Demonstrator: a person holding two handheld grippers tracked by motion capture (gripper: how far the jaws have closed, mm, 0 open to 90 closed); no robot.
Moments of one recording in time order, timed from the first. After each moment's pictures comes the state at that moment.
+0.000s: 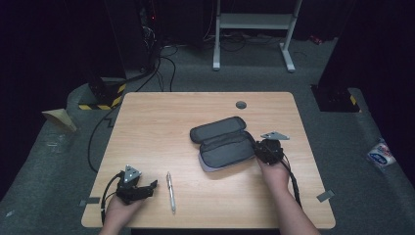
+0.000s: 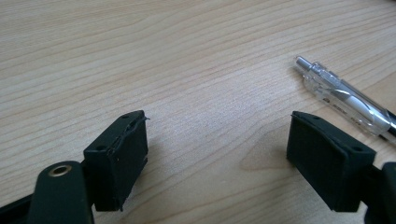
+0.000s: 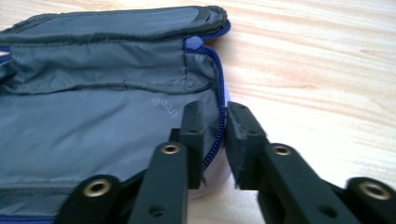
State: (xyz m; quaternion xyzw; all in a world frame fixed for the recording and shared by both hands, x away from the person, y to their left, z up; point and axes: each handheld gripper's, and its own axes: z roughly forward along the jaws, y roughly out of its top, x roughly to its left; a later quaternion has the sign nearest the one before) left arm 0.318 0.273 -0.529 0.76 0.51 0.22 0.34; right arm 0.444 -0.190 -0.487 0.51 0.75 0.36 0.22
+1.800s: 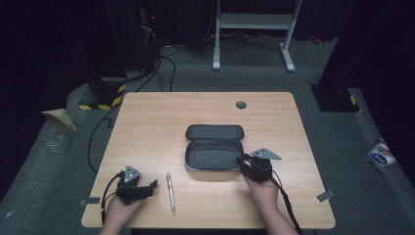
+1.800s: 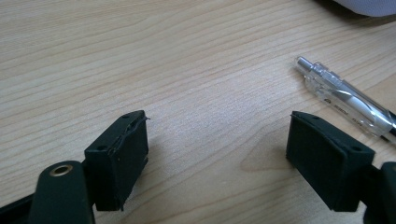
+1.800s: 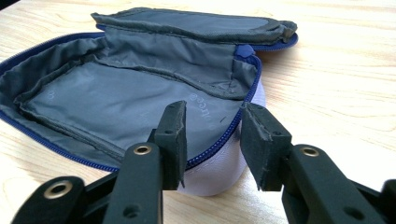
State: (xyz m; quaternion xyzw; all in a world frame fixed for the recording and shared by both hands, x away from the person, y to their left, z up) left arm 0.318 0.272 -0.529 0.76 0.51 0.23 0.34; right arm 0.389 -0.155 -0.498 0.48 0.74 0.43 0.19
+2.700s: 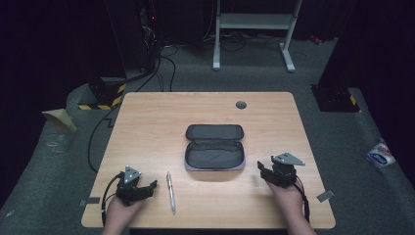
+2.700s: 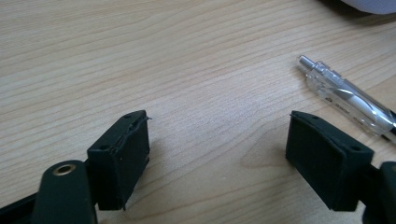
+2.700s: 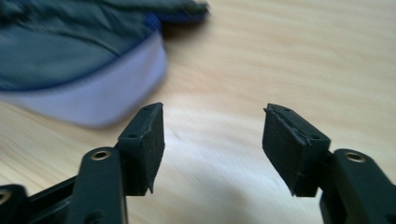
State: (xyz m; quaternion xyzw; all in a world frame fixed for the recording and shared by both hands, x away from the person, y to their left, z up) left arm 0.315 0.270 -0.529 0.75 0.52 0.23 0.34; right arm 0.376 -0.224 -0.498 0.49 0.75 0.38 0.25
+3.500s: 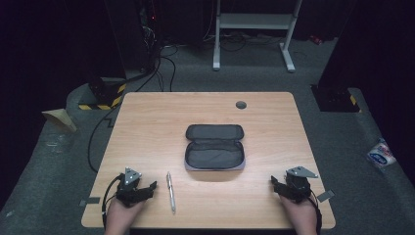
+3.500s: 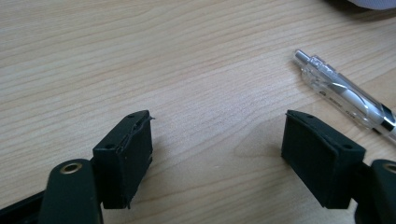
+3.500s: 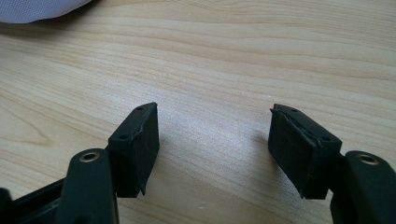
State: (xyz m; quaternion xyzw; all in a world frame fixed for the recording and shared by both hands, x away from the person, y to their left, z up) left arm 0.309 0.268 -0.527 0.75 0.52 0.23 0.33; right arm 0.347 -0.264 -0.523 0.53 0.75 0.32 0.23
